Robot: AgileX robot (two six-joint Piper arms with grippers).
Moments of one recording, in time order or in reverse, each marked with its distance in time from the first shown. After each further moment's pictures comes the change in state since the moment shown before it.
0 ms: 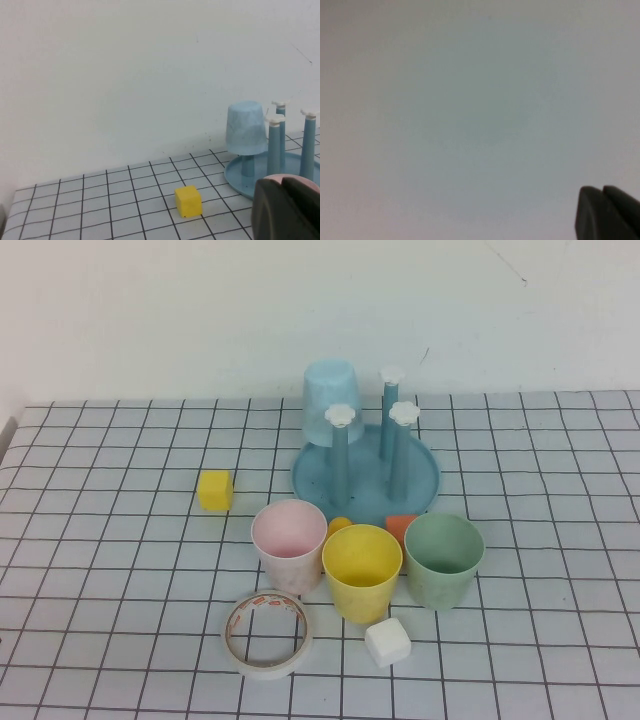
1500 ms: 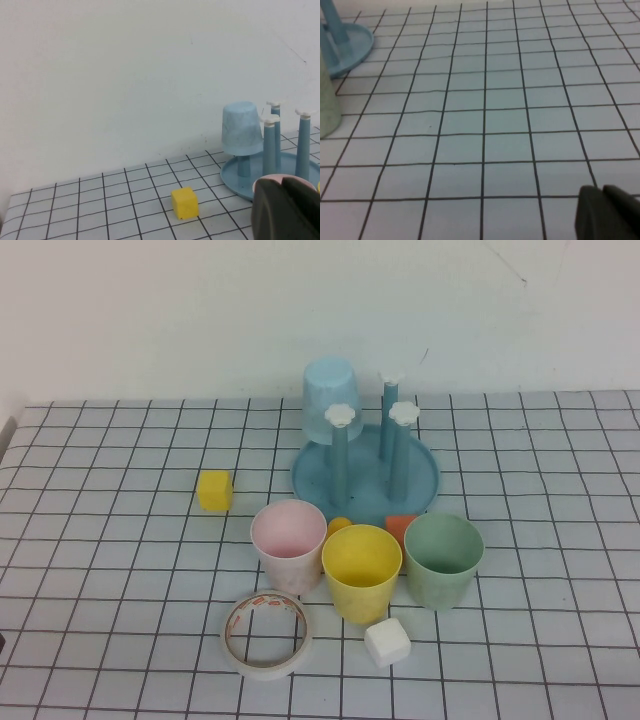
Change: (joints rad) right arm -0.445 -0.157 0.546 -1.805 0.482 1.771; left arm 0.000 -0.001 0.000 0.016 -0.016 -0.001
